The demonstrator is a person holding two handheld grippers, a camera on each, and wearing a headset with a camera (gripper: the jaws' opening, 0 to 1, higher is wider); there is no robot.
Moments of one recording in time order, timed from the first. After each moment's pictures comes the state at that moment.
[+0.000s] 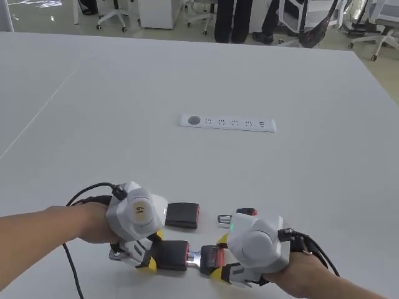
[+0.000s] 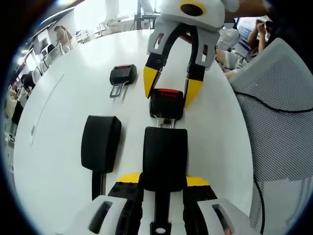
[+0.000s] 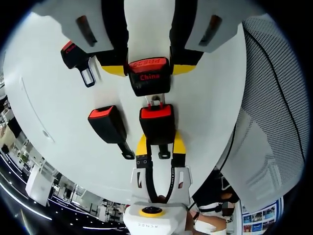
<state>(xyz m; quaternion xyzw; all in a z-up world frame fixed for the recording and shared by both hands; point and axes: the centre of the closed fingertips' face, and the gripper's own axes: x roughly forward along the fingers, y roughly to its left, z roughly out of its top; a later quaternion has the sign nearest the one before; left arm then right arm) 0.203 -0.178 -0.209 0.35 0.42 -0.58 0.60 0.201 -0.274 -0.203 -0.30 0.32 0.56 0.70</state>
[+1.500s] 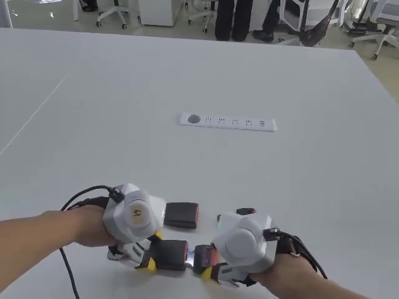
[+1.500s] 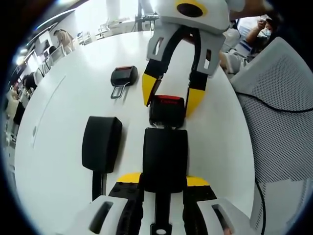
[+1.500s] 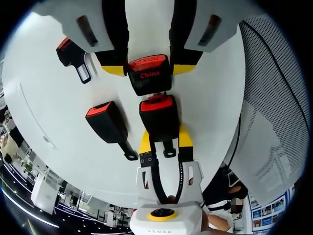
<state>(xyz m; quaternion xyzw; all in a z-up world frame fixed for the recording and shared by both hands) 0.204 -0.178 -0.211 0.35 0.41 -0.58 0.61 0.200 -0.258 -0.200 -0.29 0.35 0.54 0.71</state>
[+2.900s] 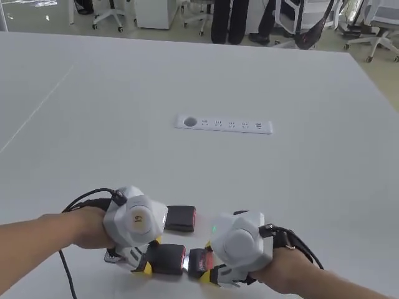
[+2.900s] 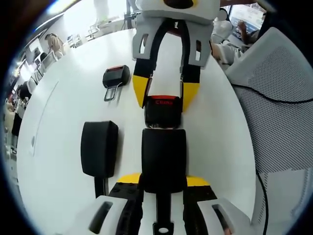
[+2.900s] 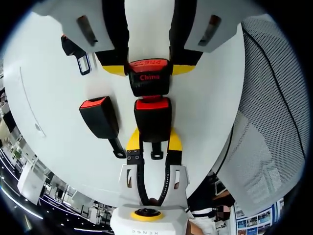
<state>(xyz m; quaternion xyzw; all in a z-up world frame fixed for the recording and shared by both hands) 0.202 -0.180 -0.211 0.38 0.41 -0.59 0.58 0.201 -0.258 -0.203 -0.32 0.34 0.58 0.67</state>
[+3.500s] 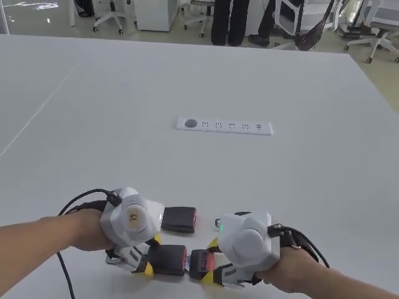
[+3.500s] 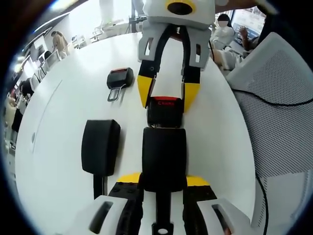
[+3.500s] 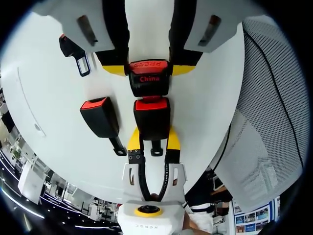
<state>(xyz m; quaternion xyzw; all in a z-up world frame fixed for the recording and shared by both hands) 0.203 -0.178 -0.210 0.36 0.40 -0.59 0.60 0.200 -0.261 -0.202 -0.30 0.32 0.59 0.67</state>
